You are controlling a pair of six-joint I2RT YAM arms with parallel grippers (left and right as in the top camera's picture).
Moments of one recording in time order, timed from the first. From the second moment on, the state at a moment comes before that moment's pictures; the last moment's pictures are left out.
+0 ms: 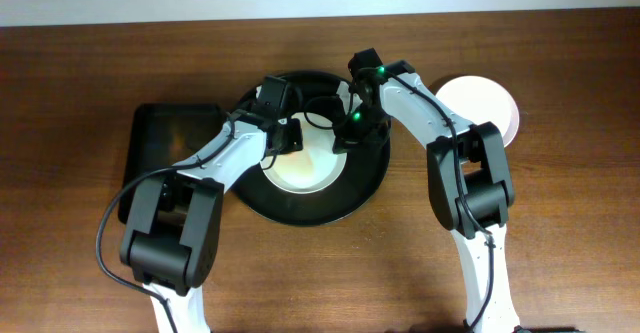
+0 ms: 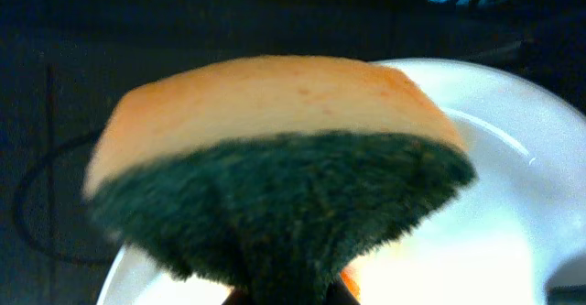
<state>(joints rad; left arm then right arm) -0.35 2.04 1.33 -0.43 -0.02 -0.42 0.34 2.38 1.88 -1.03 -0.52 0.18</state>
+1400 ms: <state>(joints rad) 0.05 1.64 1.43 -0.97 -0.08 -0.33 0.46 2.31 1.82 -1.00 -0.18 0.29</state>
